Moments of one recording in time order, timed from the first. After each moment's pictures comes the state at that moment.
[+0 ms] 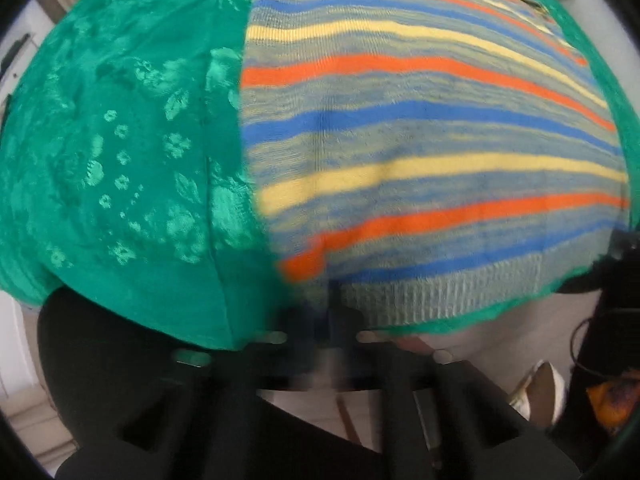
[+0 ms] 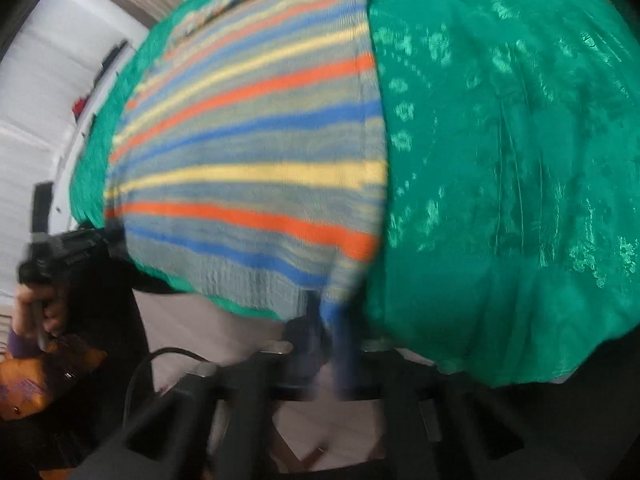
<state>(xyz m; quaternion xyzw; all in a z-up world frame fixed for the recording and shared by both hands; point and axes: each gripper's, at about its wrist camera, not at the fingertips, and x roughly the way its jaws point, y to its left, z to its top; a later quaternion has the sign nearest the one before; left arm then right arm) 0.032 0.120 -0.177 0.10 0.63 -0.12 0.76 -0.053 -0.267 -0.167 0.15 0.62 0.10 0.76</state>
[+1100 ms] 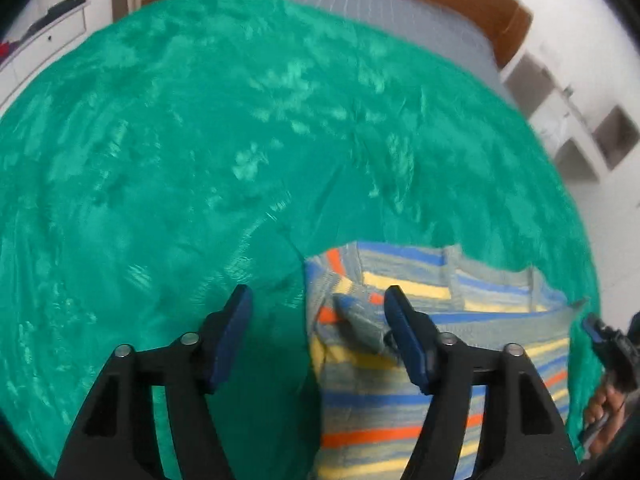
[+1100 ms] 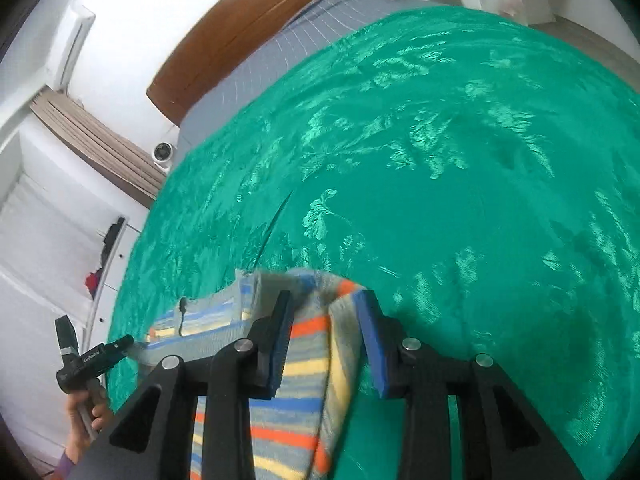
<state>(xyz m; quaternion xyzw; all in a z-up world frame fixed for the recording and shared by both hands) 0.385 0.131 -0.101 -0.11 0.50 -0.09 0.86 0.289 -0.410 -0.101 0.31 0.41 0.04 0.86</state>
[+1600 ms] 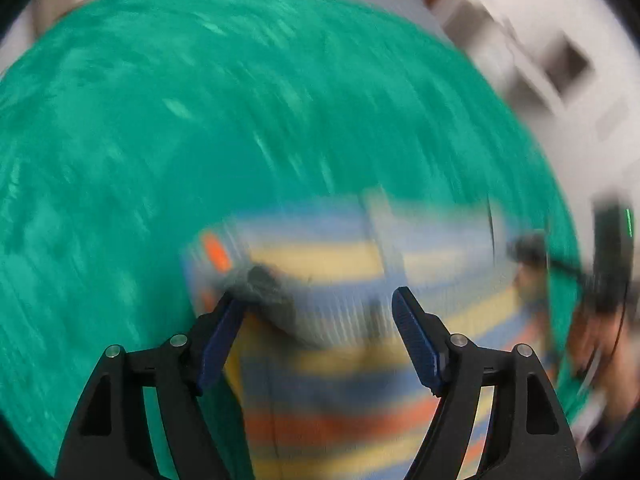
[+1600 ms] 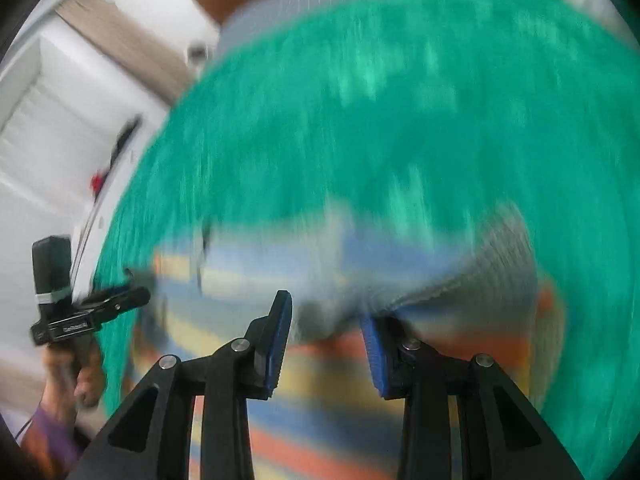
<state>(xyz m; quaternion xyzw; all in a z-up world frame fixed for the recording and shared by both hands) 0.427 0.072 -0.110 -0.08 0.53 -0.18 0.83 0.363 -0.285 -0.103 0.21 0.47 0.12 0.85</state>
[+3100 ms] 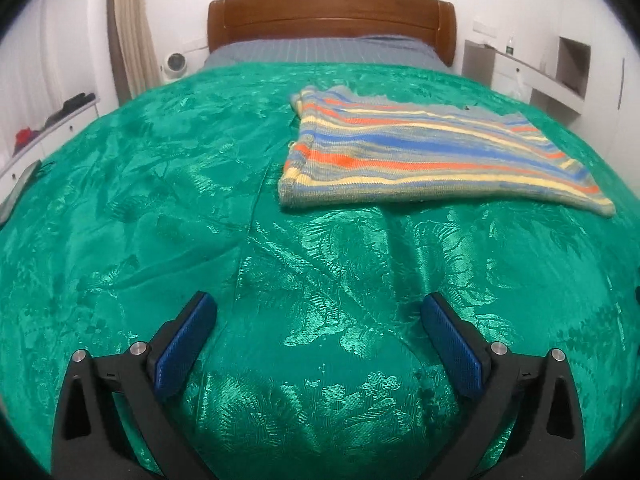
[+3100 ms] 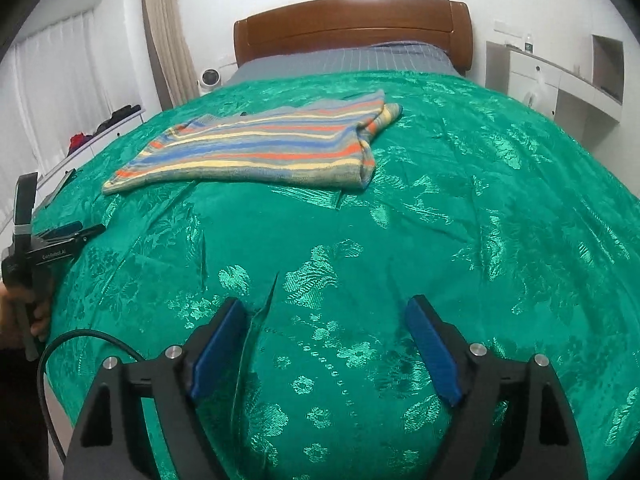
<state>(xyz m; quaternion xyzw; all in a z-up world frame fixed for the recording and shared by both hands) 0.129 0.113 -0.174 0.03 0.36 -0.08 0.93 -0.008 -0.268 -0.152 0.04 0.36 0.04 0.93</state>
